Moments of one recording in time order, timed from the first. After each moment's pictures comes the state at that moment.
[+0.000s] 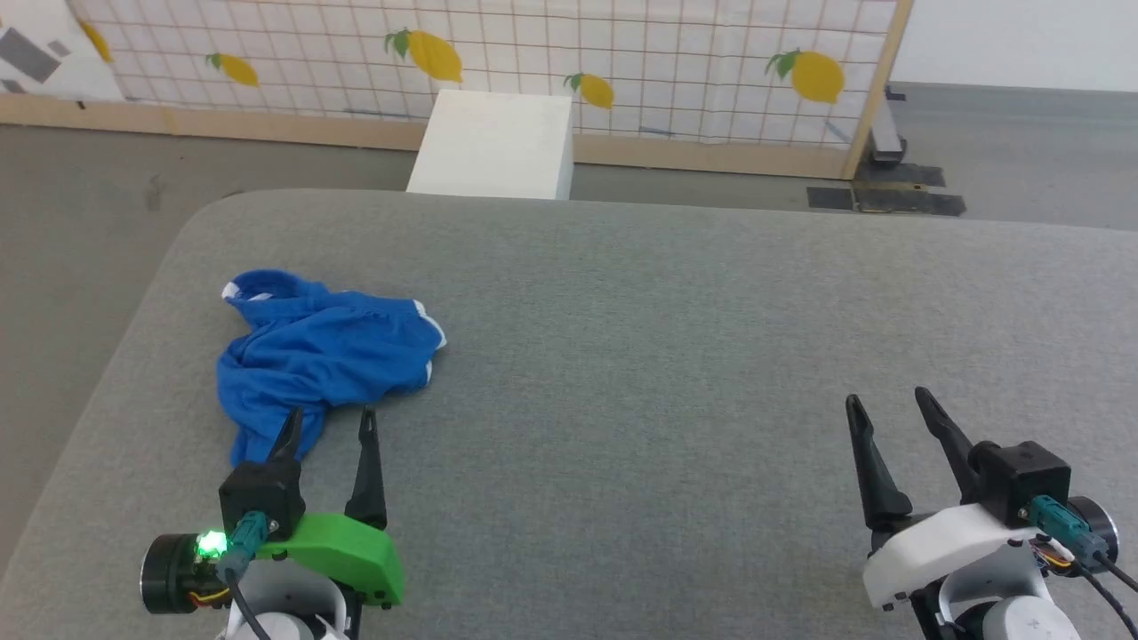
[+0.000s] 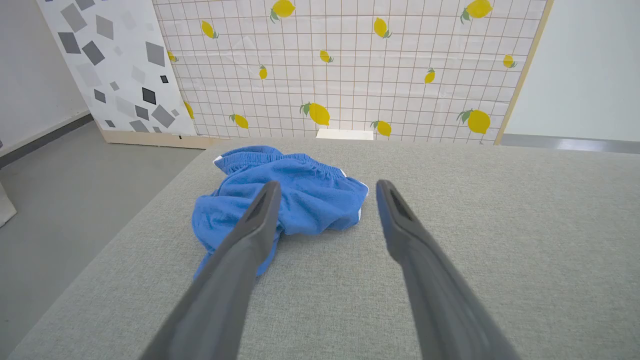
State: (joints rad) left arm -0.02 0.05 -0.01 0.05 -0.05 0.01 -0.07; right arm -0.01 -0.05 -0.01 0.08 0.09 0.13 -0.06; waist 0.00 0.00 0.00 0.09
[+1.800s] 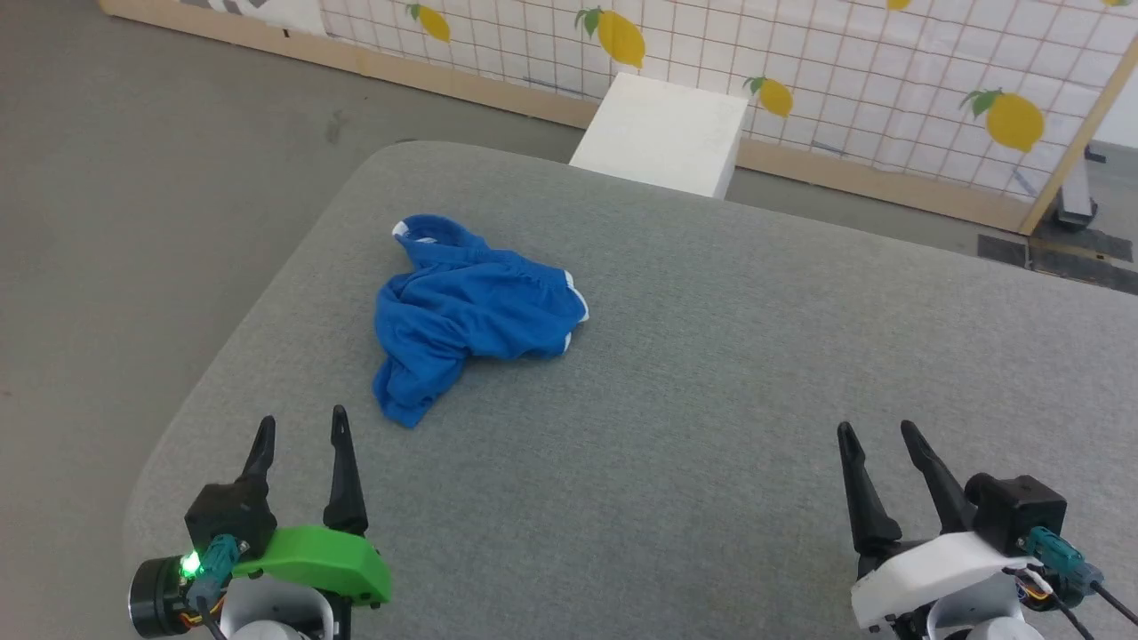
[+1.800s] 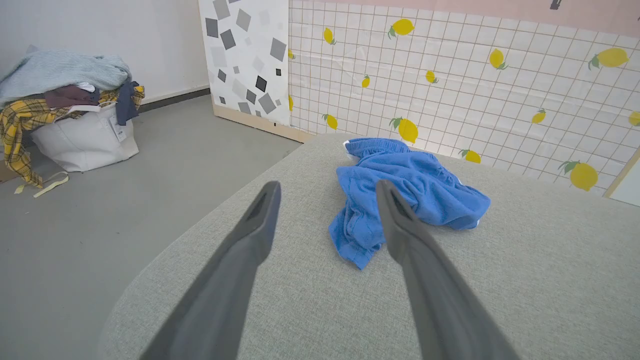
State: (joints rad) left arm -0.02 0.05 0.01 0.10 -0.14 0.05 -0.18; right arm -0.01 -0.05 0.01 0.22 0.22 0.13 -0.18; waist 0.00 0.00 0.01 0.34
